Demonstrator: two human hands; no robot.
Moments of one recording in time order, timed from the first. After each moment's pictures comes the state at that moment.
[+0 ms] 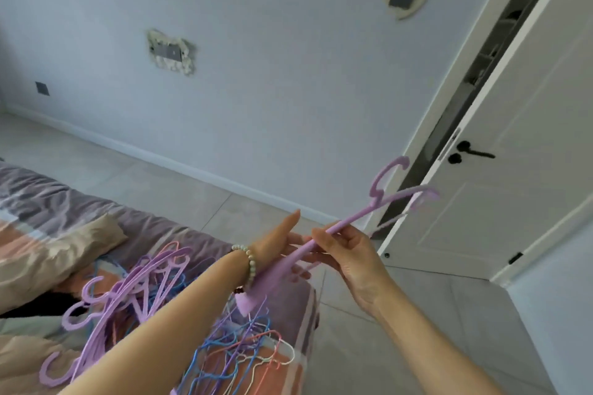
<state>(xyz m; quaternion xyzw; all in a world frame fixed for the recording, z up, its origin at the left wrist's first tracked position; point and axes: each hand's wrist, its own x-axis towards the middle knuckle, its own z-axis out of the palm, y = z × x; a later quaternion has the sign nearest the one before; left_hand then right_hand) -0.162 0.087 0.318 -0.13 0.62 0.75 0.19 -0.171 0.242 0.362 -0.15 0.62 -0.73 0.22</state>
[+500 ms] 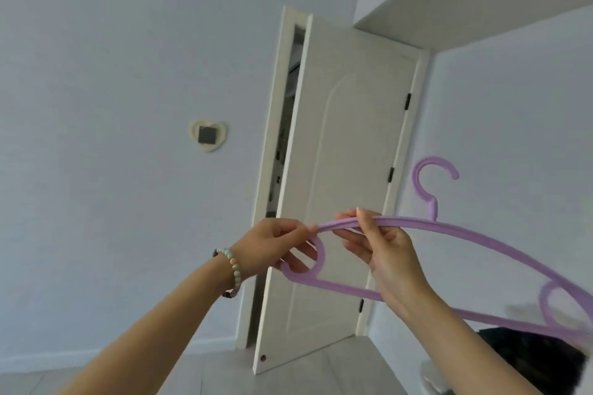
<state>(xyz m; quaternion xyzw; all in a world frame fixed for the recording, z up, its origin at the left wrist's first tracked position) -0.158 0.346 0.634 0.27 0.76 0.59 0.04 -0.120 0.527 0.635 -0.11 0.65 -0.73 -0.20</state>
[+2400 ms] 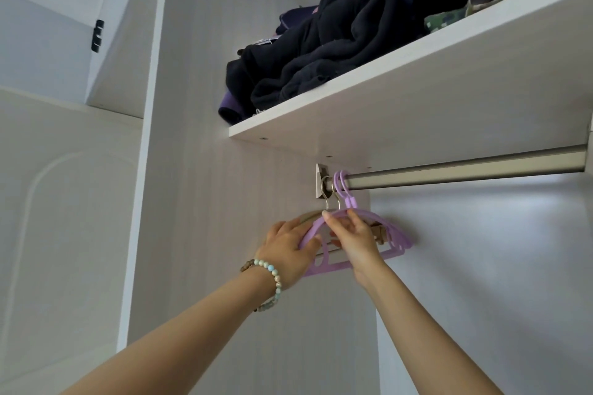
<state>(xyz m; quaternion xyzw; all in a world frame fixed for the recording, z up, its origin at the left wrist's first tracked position) -0.052 1.072 0.796 0.49 0.78 0.34 -0.20 -0.015 1.216 0.793 0.07 0.66 -0.59 -0.46</state>
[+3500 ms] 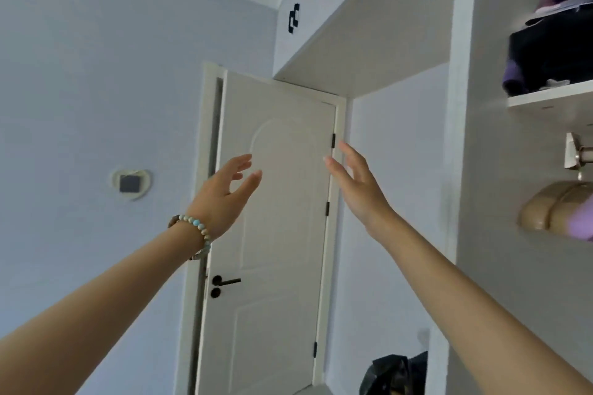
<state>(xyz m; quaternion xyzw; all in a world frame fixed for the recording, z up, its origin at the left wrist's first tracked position) -0.123 0.531 0.759 0.28 0.77 0.46 -0.35 -0.083 0.742 0.787 -0.16 0.78 -0.50 -0.34</state>
